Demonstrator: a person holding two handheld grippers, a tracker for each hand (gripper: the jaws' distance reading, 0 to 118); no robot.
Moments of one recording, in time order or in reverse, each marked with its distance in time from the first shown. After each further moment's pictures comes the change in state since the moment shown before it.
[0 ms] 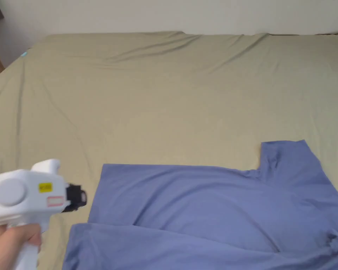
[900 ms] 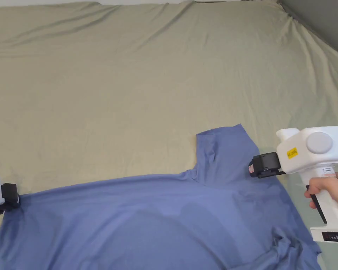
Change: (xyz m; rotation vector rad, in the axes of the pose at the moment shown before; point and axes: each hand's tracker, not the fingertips) left arm 0.063 0.089 -0.141 -0.170 0.203 -0.081; right arm -0.039 0.133 -0.220 -0.300 -0.122 0.282
